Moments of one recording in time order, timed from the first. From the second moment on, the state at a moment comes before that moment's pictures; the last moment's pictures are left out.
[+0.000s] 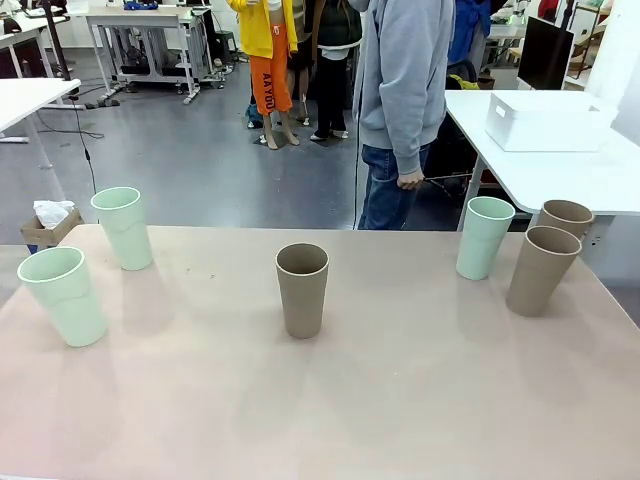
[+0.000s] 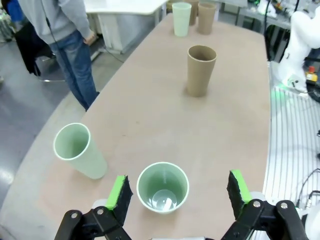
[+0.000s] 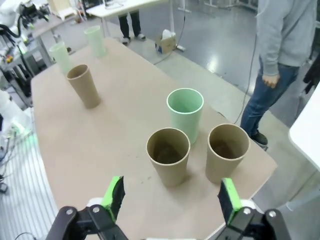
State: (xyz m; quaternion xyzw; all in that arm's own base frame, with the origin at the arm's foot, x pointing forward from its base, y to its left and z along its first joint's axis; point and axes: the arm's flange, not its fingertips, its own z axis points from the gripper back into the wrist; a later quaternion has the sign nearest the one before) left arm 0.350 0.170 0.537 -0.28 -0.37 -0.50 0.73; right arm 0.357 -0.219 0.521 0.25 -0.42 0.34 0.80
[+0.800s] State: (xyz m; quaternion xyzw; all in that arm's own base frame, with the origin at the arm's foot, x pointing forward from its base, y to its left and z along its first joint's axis) left arm 0.339 0.177 0.538 -0.28 -0.41 -0.49 0.71; right arm 0.355 -0.217 0.519 0.27 -0.44 0.33 0.79
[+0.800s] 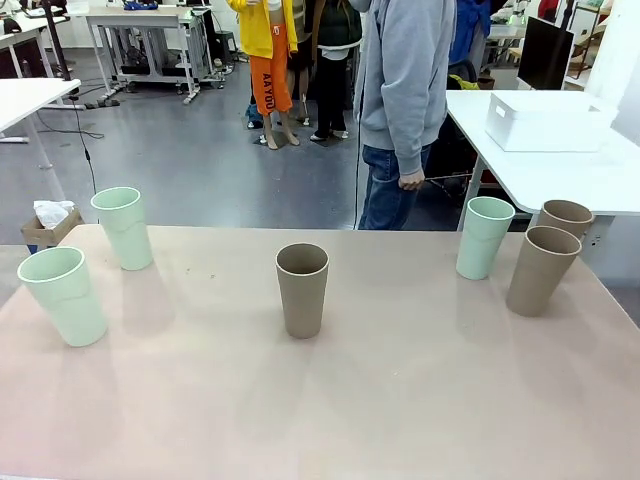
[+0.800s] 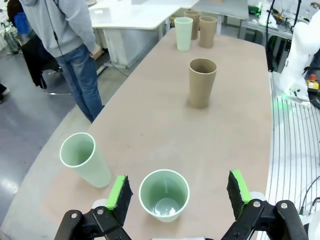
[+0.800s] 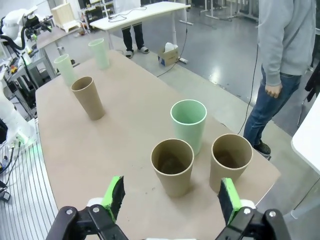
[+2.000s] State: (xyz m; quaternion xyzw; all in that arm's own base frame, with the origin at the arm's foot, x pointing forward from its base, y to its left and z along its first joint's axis) left arm 0.340 0.177 0.537 -0.28 -0.41 -0.49 0.72; right arm 0.353 -0.217 0.517 0.26 -0.43 0.33 0.80
